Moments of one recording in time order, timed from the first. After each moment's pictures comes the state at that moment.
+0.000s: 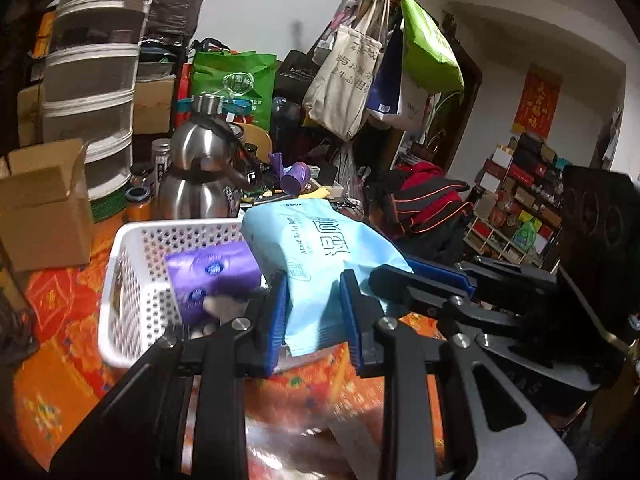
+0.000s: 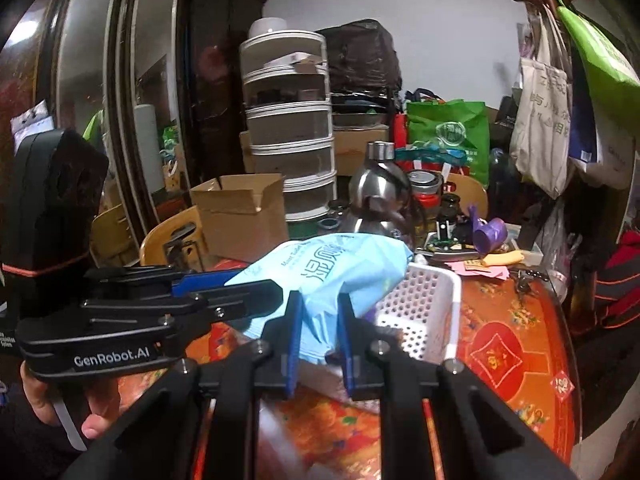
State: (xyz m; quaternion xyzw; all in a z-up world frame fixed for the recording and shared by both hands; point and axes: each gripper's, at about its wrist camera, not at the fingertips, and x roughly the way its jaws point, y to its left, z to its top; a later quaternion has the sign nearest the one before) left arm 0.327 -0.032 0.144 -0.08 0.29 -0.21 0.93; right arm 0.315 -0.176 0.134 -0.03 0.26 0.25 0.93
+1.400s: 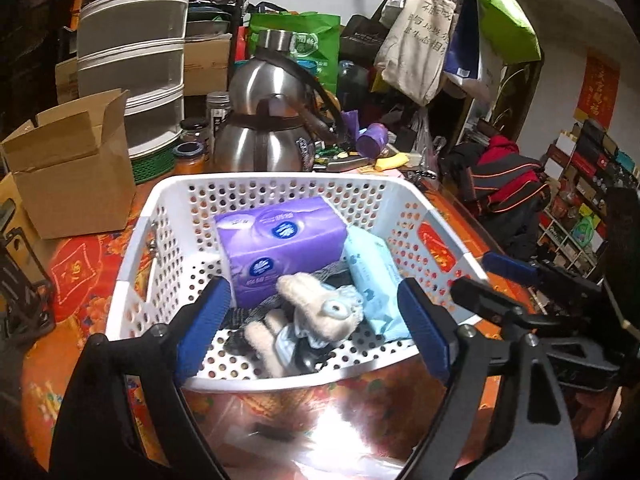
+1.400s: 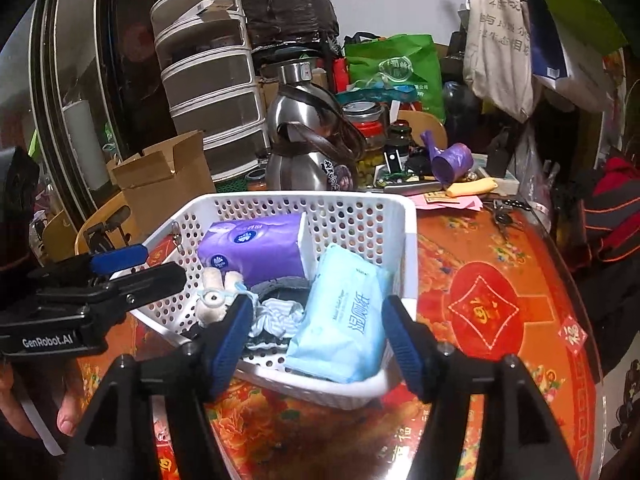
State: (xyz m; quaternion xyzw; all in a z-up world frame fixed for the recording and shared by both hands) left arm 0.389 -0.016 0.048 -0.06 0.35 -0.10 0.93; right arm 0.384 -0.210 0.046 0.01 0.34 0.18 0.92
